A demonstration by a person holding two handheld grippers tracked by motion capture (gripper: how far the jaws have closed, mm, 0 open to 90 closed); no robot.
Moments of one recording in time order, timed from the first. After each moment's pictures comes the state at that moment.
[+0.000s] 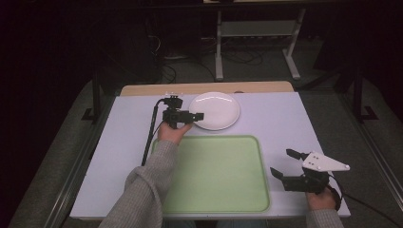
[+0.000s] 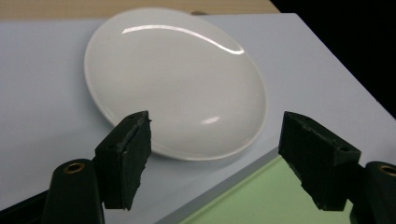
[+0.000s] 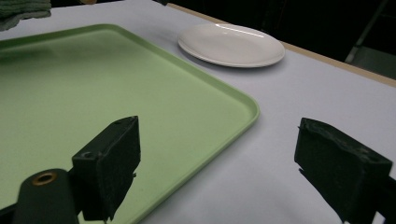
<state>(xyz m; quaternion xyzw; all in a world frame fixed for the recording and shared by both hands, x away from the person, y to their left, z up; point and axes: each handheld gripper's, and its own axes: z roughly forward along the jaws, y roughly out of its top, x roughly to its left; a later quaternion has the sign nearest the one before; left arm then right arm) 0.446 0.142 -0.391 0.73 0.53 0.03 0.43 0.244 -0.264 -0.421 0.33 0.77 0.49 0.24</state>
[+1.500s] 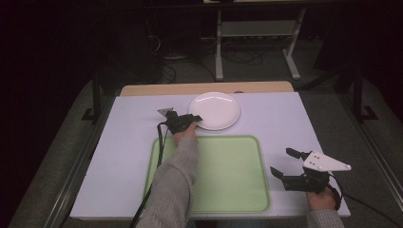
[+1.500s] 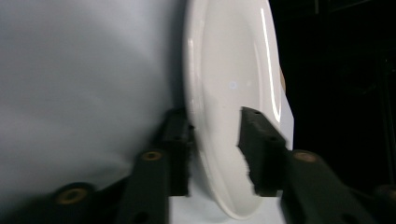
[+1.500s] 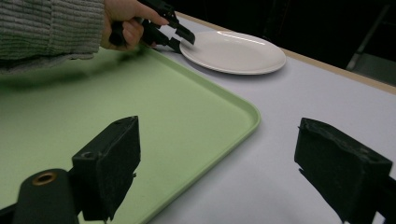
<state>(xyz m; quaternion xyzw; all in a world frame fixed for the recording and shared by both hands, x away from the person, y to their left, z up) 0.463 0.142 -0.472 0.43 0.76 -0.15 0.47 0.244 -0.264 -0.419 0.32 0.77 0.51 0.24</state>
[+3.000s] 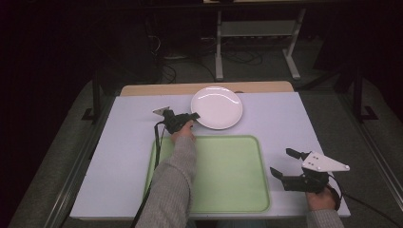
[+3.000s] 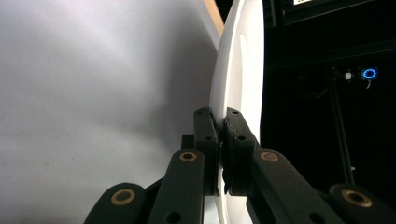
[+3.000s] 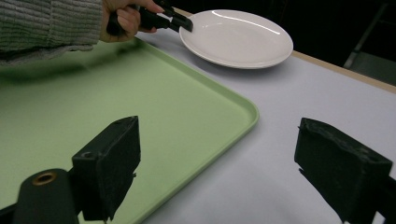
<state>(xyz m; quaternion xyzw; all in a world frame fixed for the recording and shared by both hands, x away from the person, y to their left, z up) 0.464 0.154 -0.467 0.41 0.72 -0.17 0.54 0.244 -0.263 -0.421 0.32 0.77 0.50 0.24</state>
